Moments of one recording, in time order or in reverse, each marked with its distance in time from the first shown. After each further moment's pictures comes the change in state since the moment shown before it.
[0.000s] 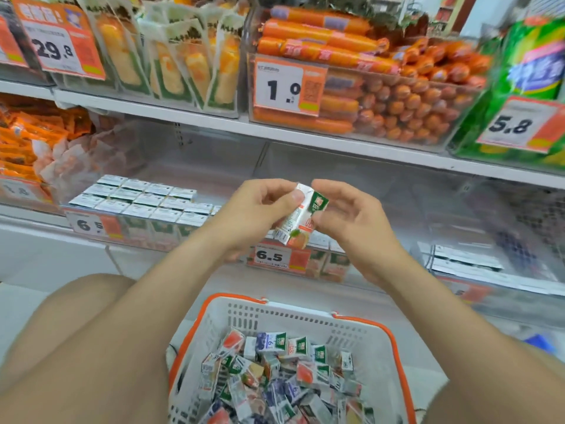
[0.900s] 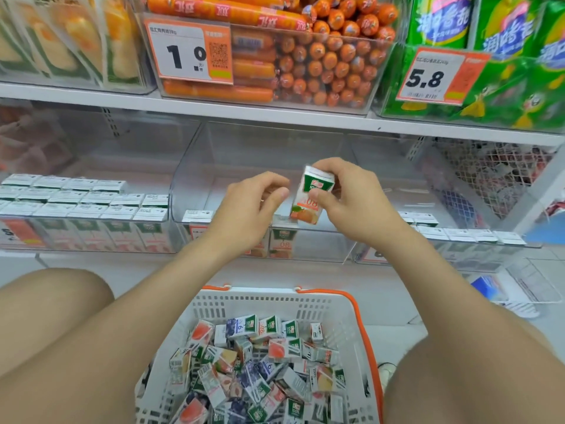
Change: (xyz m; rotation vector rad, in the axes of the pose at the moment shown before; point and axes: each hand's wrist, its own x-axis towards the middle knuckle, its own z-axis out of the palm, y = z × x) left_hand 0.030 -0.035 0.087 0.568 0.027 0.325; right_hand -0.009 0.007 -0.103 -0.859 0.092 -0.124
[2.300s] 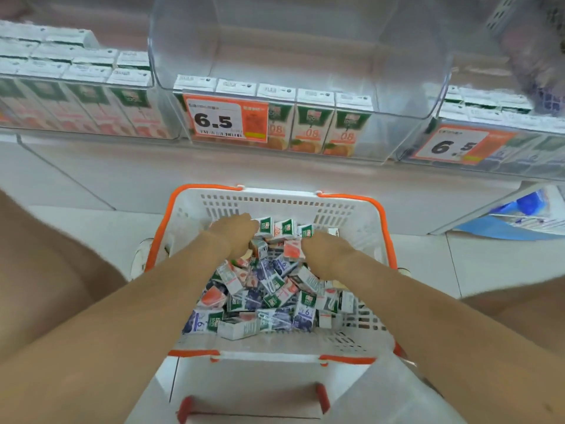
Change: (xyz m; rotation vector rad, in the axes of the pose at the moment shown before) left_hand -0.163 -0.191 0.124 0.676 -1.027 -0.284; right_hand -0.157 0.077 0.211 -0.526 -1.050 0.129
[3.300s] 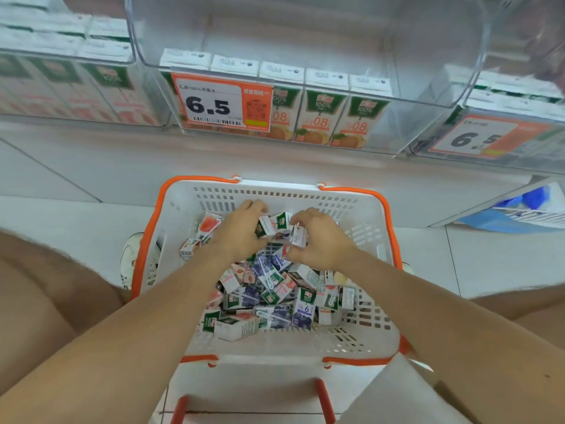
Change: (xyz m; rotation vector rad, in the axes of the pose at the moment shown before) left_hand 0.012 0.015 0.023 -0.520 0.390 -0.004; right_hand 0.036 0.012 0.019 0.423 0.331 -0.049
